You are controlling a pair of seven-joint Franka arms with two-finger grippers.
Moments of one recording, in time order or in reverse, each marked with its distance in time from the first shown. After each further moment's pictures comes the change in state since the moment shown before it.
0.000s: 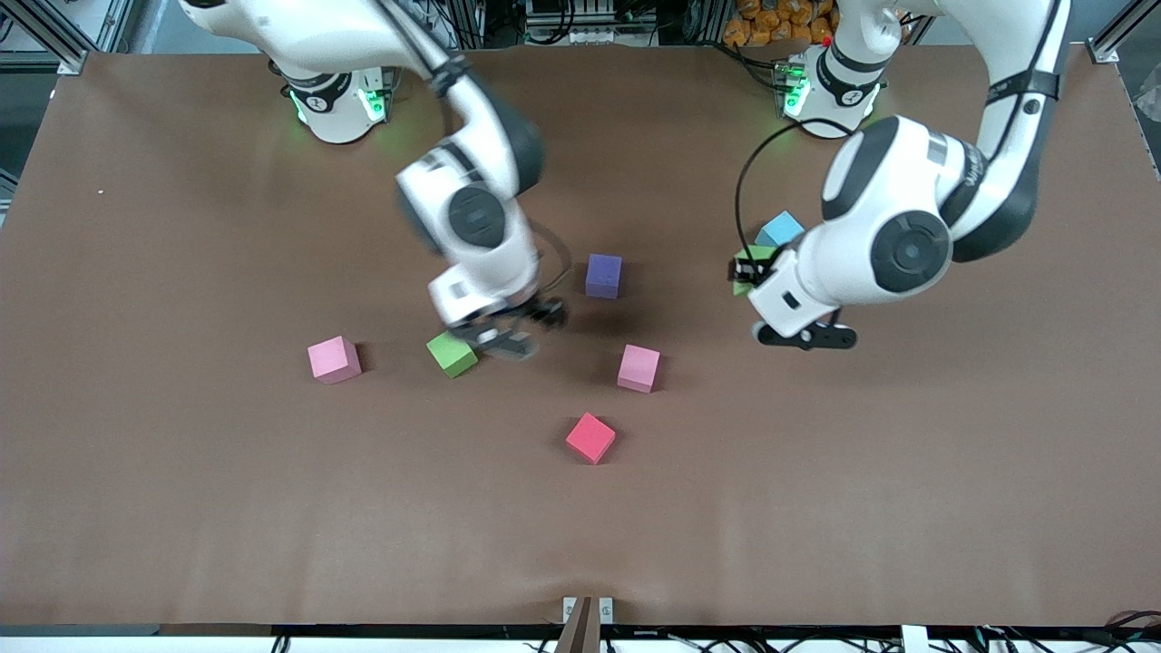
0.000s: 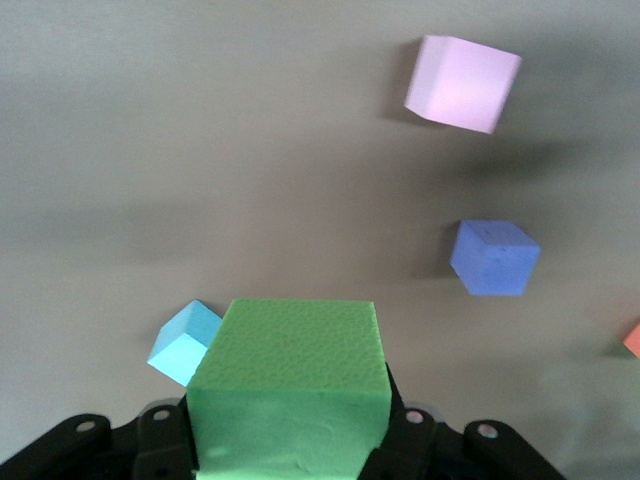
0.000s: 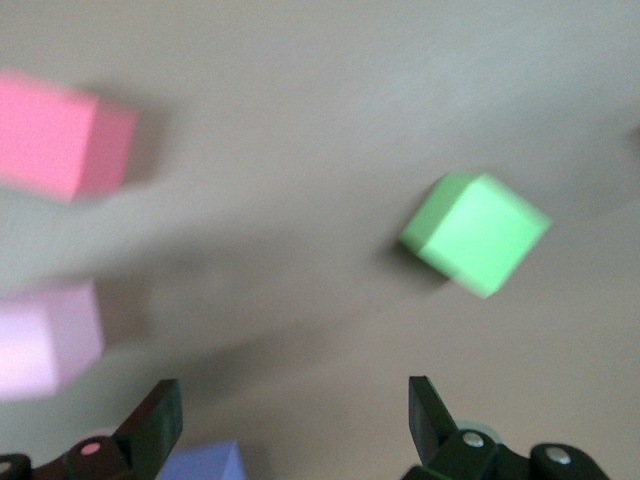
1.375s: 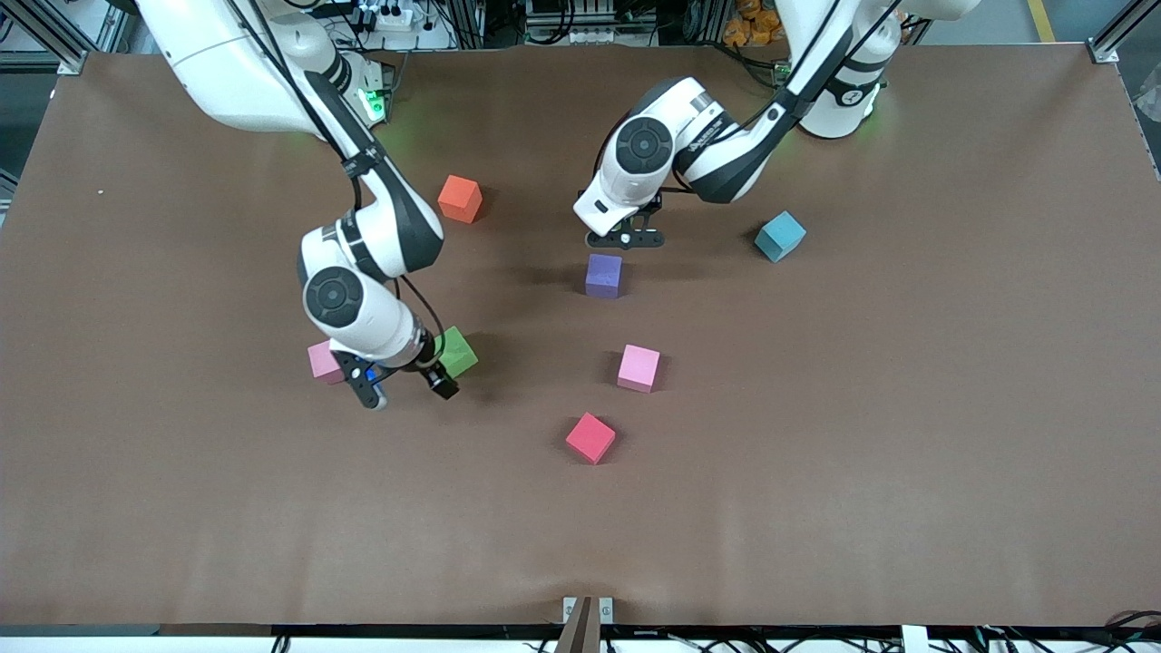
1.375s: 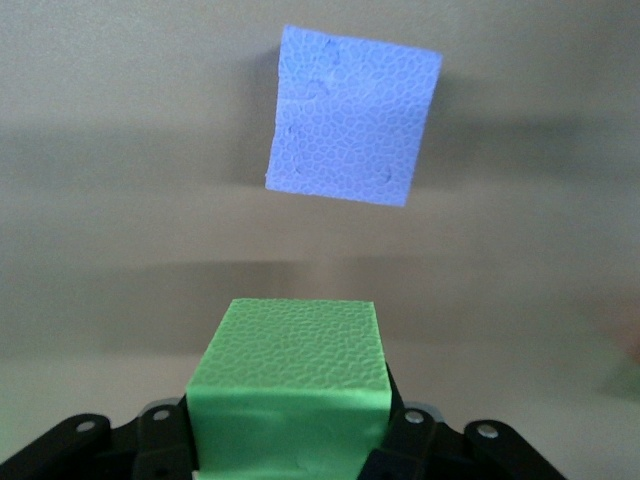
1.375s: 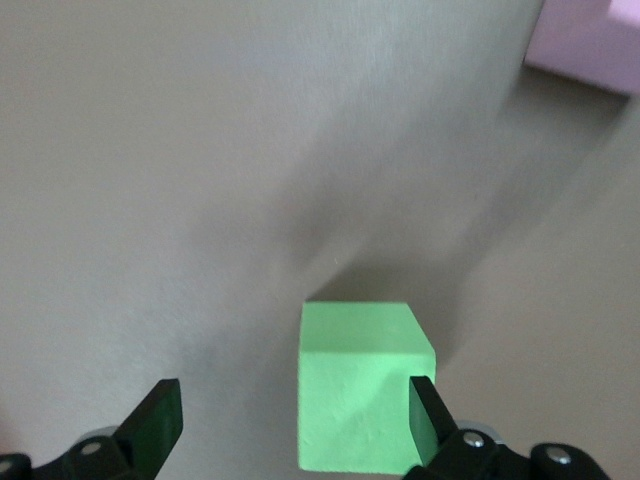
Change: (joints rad) left arm -0.144 0.082 -0.335 -0.474 0.115 0.667 -0.538; right arm -0.197 0.005 0.053 -0.321 0.044 0.379 0.298
